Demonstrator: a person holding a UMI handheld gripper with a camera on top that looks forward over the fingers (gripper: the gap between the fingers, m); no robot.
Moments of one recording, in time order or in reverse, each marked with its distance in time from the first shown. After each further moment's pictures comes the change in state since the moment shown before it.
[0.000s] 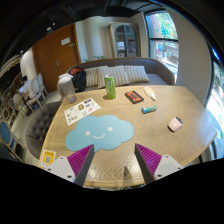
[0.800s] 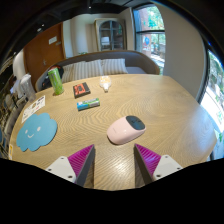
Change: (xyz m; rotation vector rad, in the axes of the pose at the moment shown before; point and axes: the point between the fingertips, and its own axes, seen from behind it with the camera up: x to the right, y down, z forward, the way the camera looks) arm 0.280 0.011 0.121 -0.024 0.079 0.012
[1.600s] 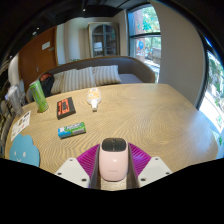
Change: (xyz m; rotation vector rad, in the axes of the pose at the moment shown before) arm 0.028 -0.078 0.079 0.079 0.068 0.029
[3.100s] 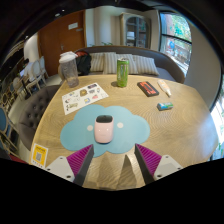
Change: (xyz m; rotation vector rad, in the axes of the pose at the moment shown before) arm -0.323 0.093 -0.173 -0.175 -0.135 -0.163
